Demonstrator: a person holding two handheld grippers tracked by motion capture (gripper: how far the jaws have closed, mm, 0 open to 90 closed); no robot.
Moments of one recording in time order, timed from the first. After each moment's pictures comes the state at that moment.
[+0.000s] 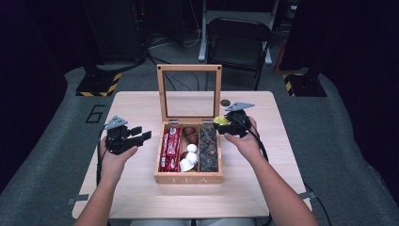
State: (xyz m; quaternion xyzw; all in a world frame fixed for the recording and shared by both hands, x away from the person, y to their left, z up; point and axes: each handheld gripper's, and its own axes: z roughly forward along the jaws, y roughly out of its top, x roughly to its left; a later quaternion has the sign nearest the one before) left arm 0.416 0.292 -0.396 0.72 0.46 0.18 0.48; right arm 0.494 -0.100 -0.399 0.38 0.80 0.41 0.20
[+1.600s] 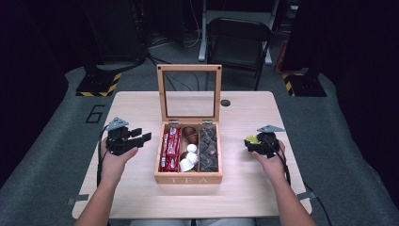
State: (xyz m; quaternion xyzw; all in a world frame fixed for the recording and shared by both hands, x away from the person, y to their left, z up) left arm 0.417 0.292 -0.402 0.73 0.47 0.18 0.47; right arm 0.464 -0.202 -0.477 0.50 0.76 0.36 0.23
